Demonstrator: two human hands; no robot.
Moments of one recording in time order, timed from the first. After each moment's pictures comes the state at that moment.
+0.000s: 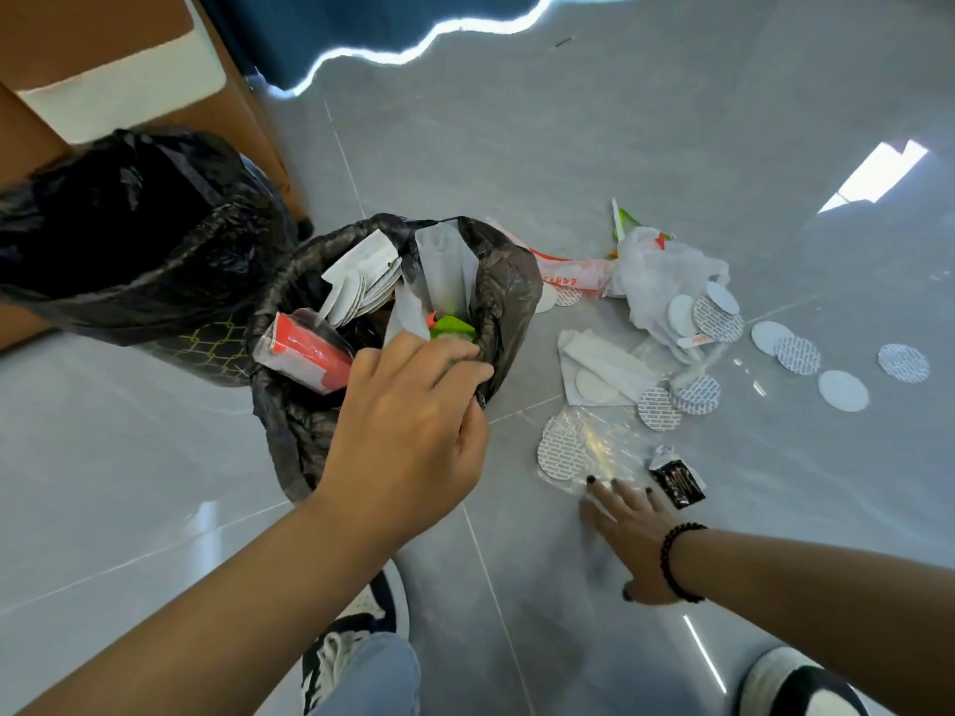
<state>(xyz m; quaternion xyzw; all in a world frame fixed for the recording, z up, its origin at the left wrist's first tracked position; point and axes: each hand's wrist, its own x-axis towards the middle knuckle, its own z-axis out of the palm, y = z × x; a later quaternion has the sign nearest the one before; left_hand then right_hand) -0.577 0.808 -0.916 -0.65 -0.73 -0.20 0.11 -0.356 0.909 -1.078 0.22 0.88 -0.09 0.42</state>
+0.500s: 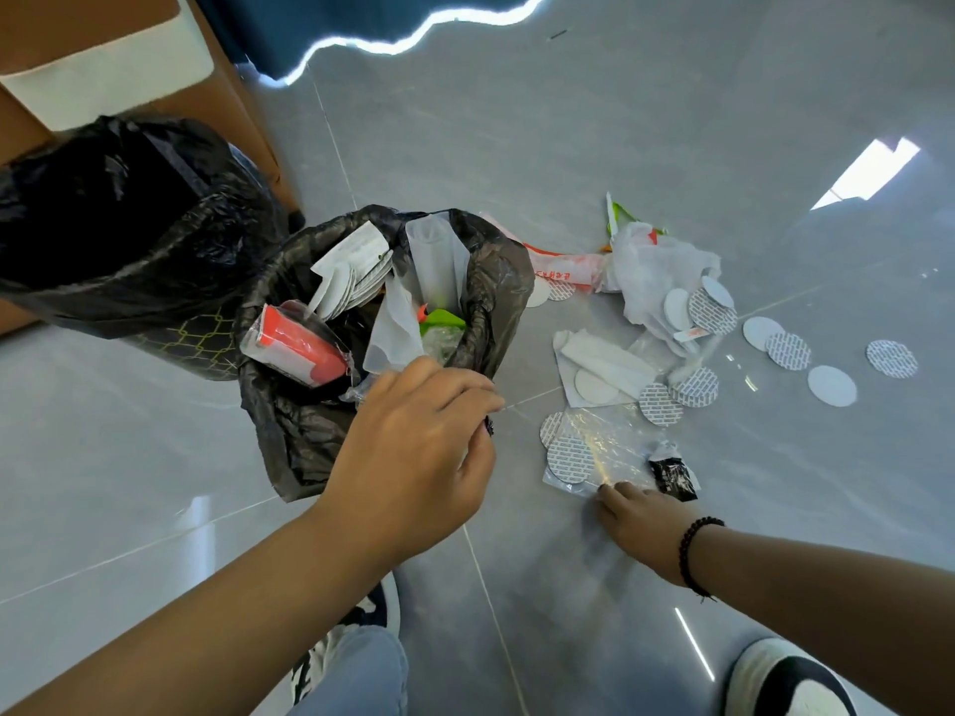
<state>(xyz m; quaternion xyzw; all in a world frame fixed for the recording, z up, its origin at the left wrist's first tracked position) -0.568 0.801 -0.926 -0.68 -0.70 -0.21 0.03 -0.338 0.923 -1.084 0.14 0.95 -0.01 0.27</state>
